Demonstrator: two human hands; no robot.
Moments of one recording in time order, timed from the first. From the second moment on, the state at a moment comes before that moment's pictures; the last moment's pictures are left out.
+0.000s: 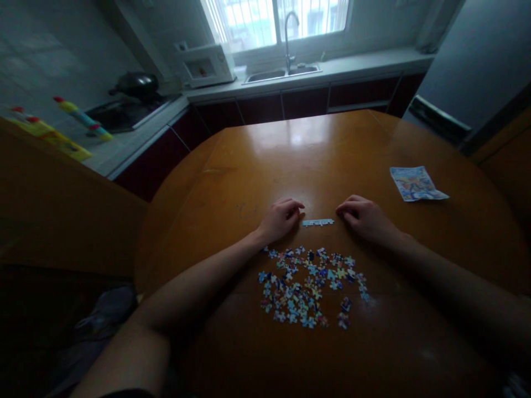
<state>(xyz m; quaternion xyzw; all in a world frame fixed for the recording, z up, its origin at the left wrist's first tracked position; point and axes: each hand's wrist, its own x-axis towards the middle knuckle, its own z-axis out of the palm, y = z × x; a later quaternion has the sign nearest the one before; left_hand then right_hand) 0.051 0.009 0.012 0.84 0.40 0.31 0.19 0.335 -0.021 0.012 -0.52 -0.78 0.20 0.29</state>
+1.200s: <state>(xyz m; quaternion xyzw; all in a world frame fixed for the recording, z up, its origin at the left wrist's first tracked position) 0.051 0.009 0.013 0.84 0.38 0.32 0.21 0.335 -0.021 0.013 -0.52 -0.78 0.21 0.28</state>
